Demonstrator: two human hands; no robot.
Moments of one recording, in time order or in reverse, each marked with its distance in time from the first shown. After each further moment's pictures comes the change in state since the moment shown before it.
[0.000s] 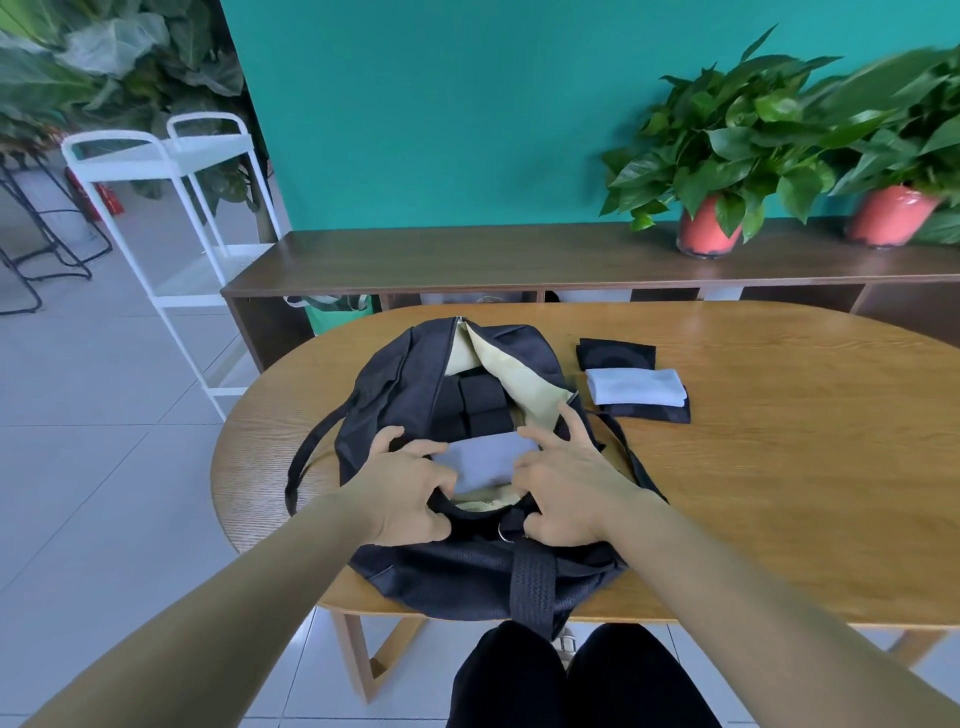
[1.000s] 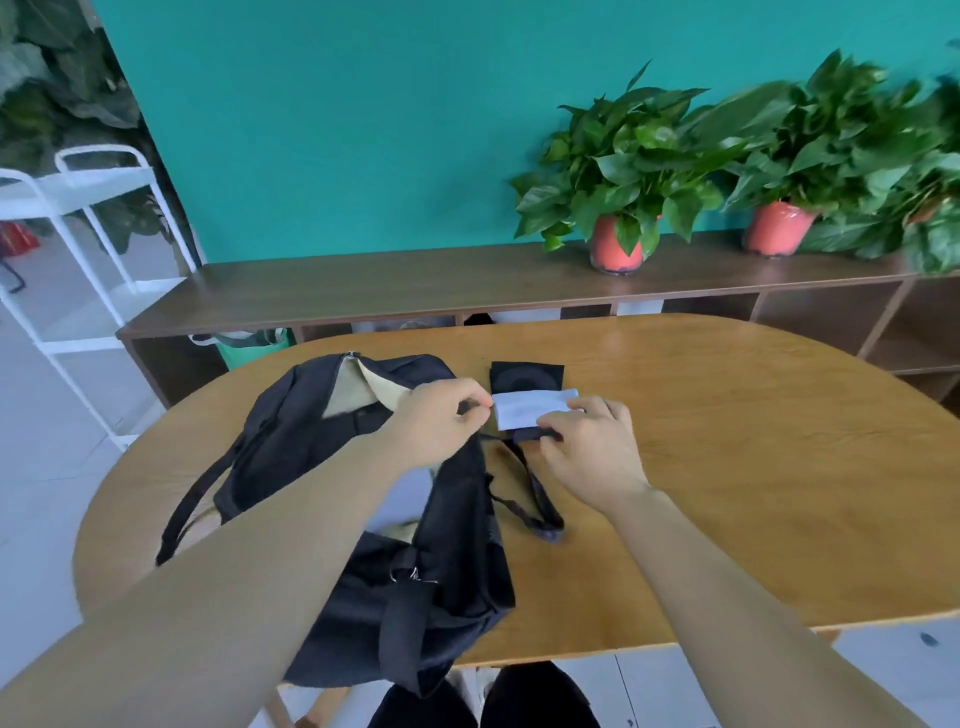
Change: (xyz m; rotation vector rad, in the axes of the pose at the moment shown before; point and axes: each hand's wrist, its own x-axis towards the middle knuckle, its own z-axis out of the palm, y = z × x) left_hand 0.128 0.100 -0.061 -0.481 0.231 -0.013; right_hand -0.053 0.117 0.021 0.239 0.541 0.531
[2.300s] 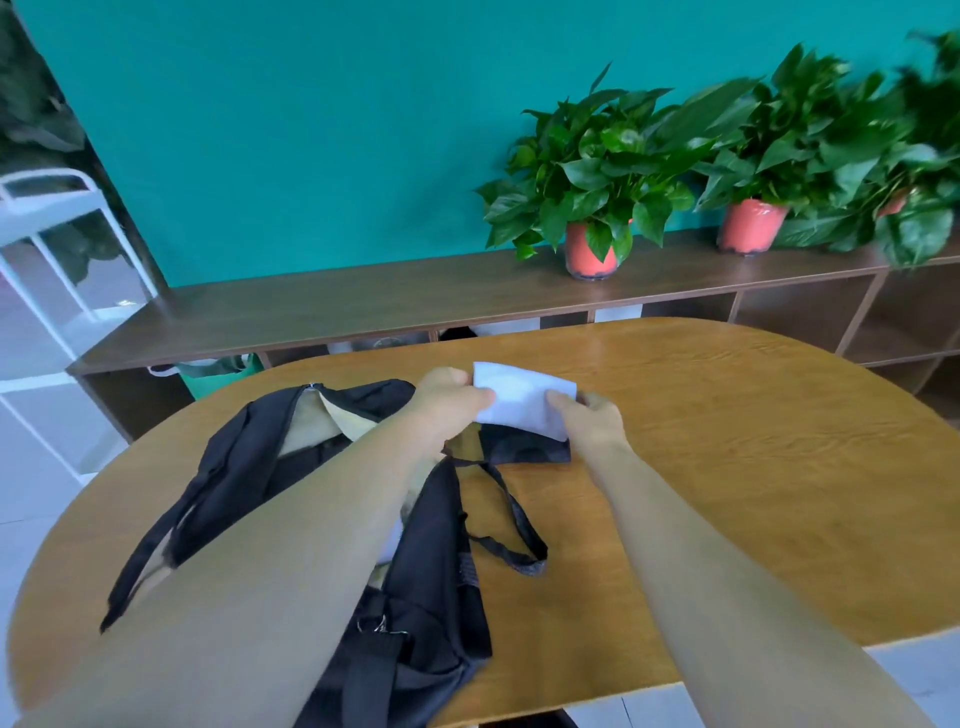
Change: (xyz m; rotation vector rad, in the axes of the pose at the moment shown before) left_hand 0.068 0.054 0.008 -0.517 0.039 -0.443; right_hand 0.056 0.031 -0.006 0.910 -0.070 0.925
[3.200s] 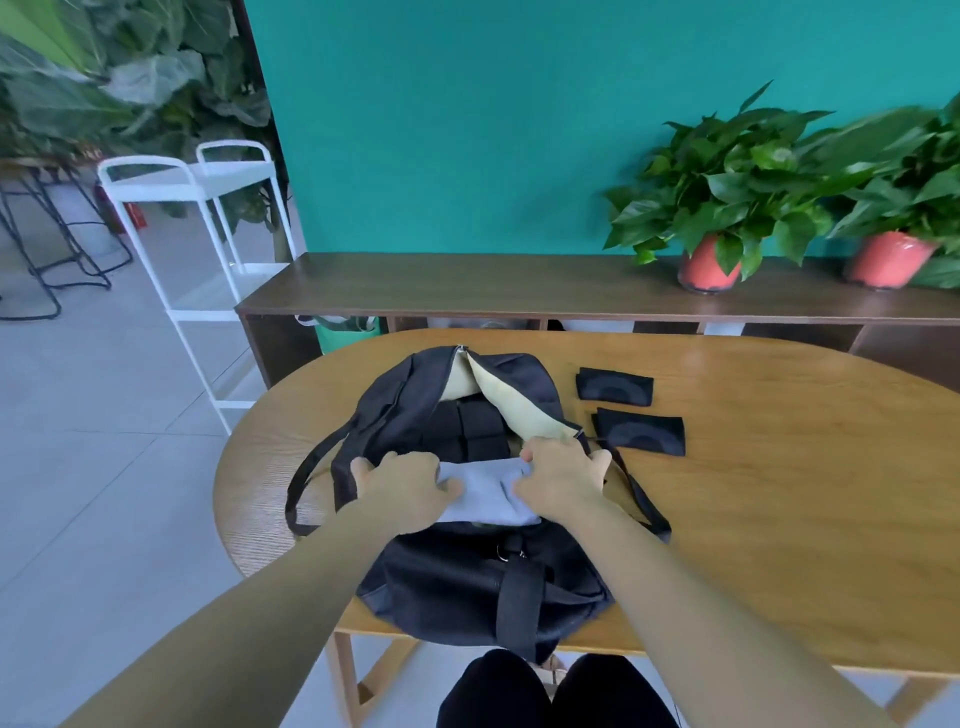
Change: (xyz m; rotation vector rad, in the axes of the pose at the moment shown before) left_hand -0.104 -0.161 -0.116 0.884 0.133 -0.087; right_hand -0.120 0.009 0.138 -1.115 -0.218 -0.453
